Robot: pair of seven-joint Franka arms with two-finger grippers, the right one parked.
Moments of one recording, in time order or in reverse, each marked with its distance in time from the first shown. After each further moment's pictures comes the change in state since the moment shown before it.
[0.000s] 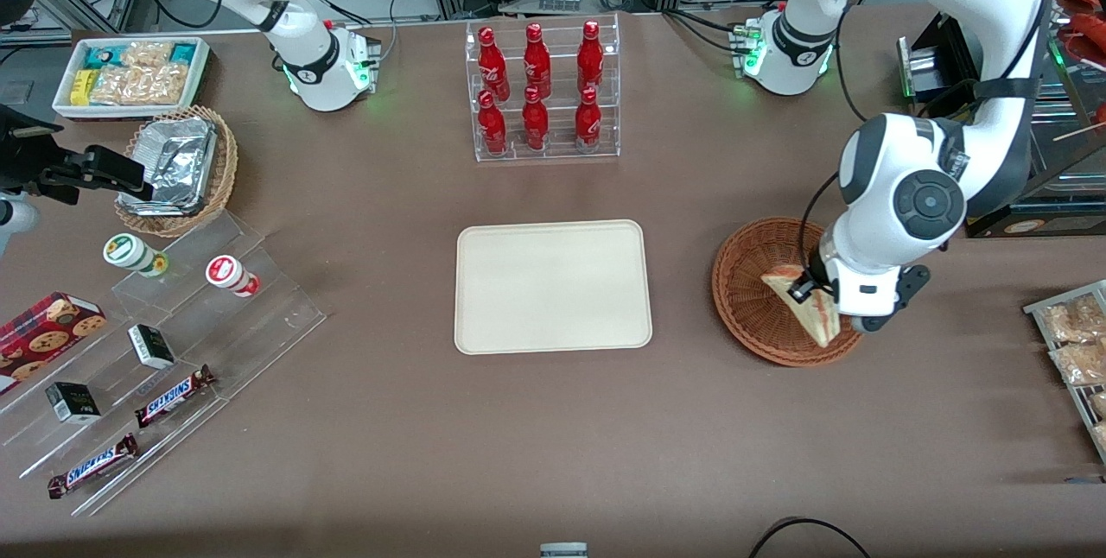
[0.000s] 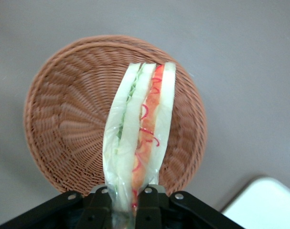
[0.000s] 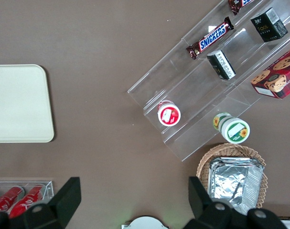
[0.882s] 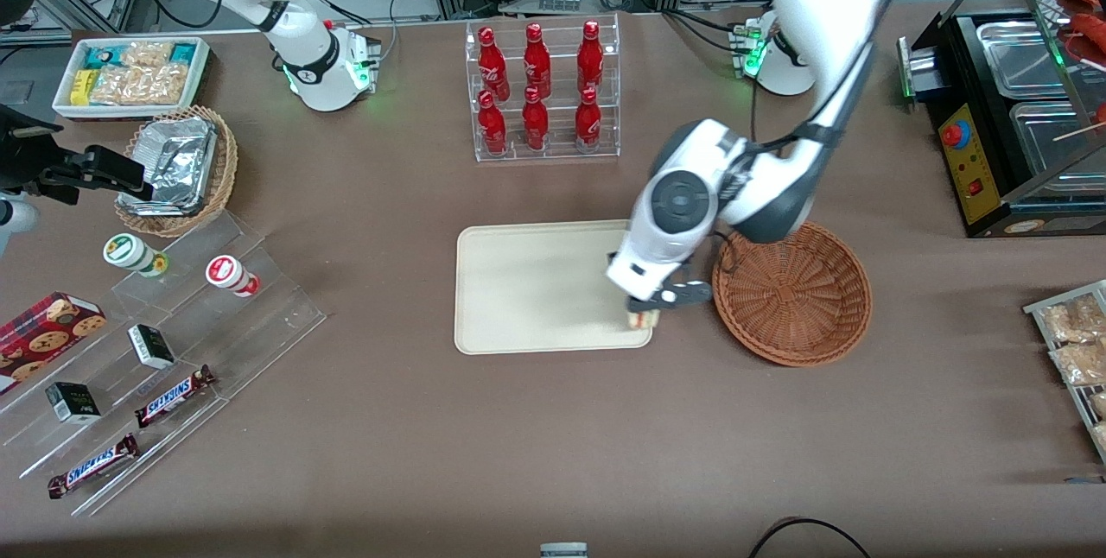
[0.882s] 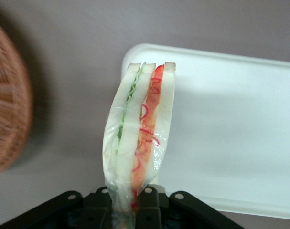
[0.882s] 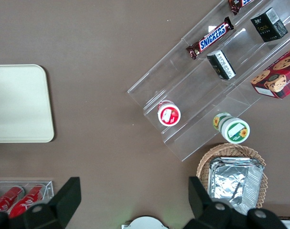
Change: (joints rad) arm -0.334 0.287 -0.090 0.307 0.003 -0.072 0.026
